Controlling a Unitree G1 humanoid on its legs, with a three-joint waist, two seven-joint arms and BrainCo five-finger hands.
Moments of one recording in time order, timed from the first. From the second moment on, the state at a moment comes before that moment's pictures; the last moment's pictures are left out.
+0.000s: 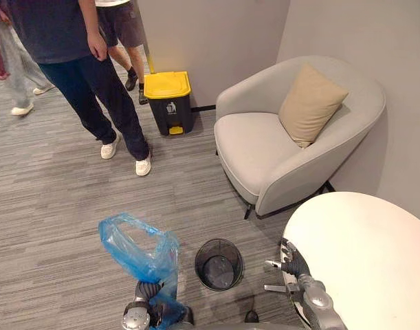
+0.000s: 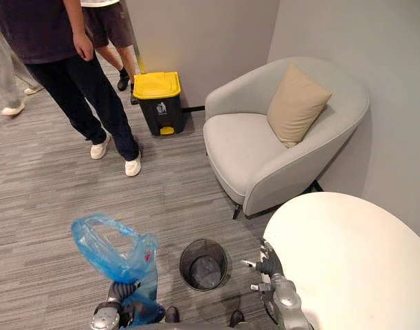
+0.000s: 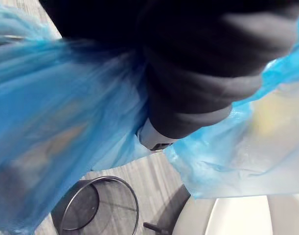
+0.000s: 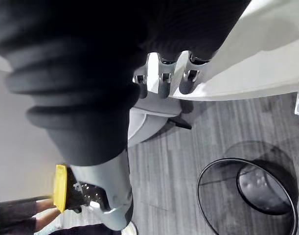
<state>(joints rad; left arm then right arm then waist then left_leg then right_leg) 0.19 0.11 0.05 0.76 0.08 -0.17 0.11 0.09 -0.13 -0.01 0.69 0.02 -0.21 0.00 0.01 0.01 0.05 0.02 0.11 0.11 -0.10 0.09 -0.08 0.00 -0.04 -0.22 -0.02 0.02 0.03</state>
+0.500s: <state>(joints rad) 0.20 0.10 0.04 0.80 0.08 -0.17 0.09 0.08 -0.13 -0.04 0.73 0.02 -0.21 -0.02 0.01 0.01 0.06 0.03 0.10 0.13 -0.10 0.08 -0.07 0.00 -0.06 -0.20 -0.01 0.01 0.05</state>
